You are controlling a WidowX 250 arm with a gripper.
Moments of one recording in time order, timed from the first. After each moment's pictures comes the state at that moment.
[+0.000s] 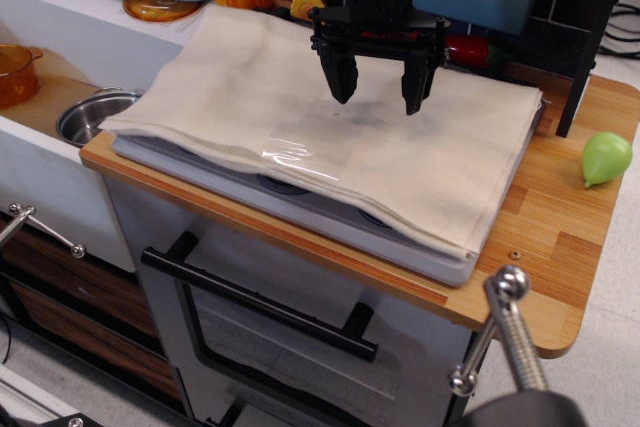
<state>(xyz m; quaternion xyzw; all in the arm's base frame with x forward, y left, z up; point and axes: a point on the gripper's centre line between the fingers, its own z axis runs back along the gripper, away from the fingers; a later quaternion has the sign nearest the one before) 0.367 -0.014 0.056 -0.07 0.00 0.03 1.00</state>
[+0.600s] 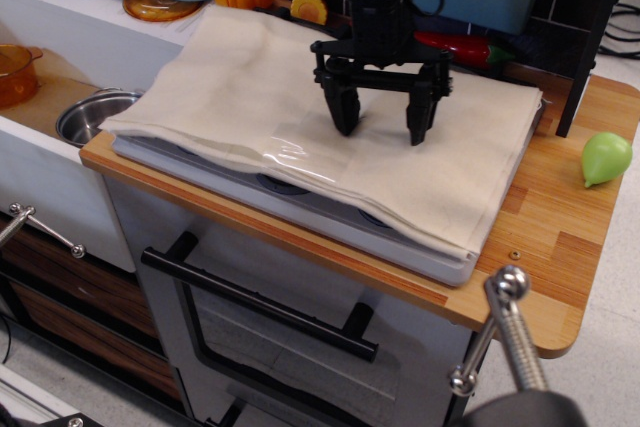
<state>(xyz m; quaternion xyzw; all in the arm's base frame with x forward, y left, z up) 0.356 -0.035 0.043 -0.09 0.02 0.04 1.00</state>
